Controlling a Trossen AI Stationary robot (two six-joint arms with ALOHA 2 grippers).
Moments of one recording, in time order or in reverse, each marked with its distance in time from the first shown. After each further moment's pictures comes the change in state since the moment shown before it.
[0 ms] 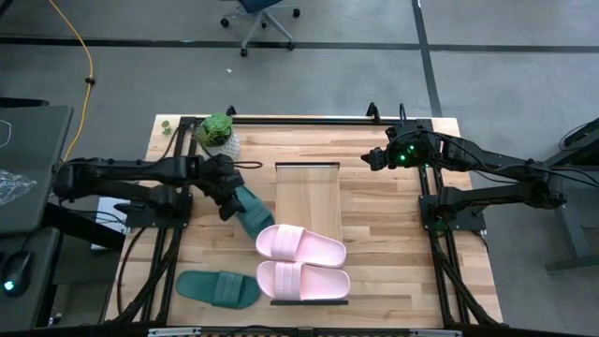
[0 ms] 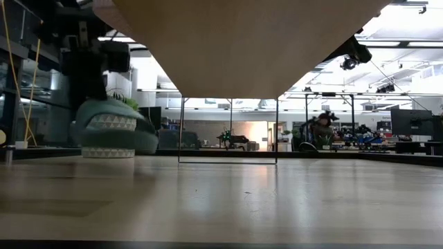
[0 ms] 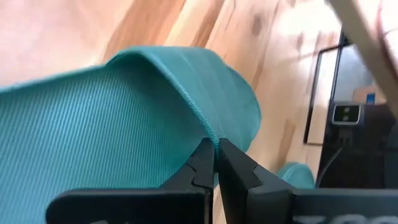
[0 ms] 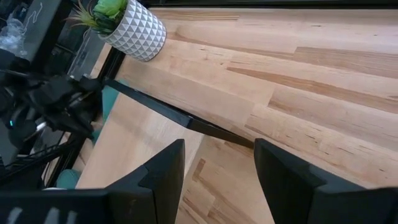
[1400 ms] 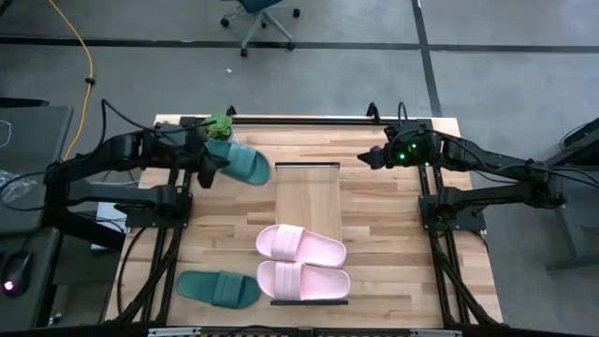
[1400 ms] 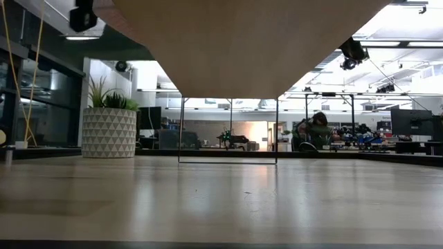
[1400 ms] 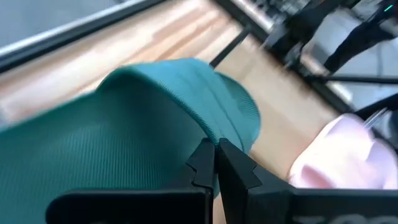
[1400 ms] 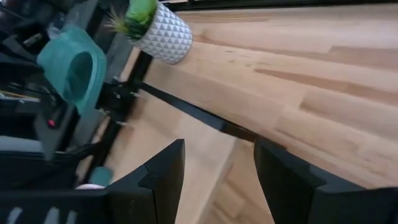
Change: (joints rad) left arm 0.000 -0.235 0.491 -0.395 -0.490 -0.068; right arm 0.000 0.000 0.000 0.081 -0.060 0.022
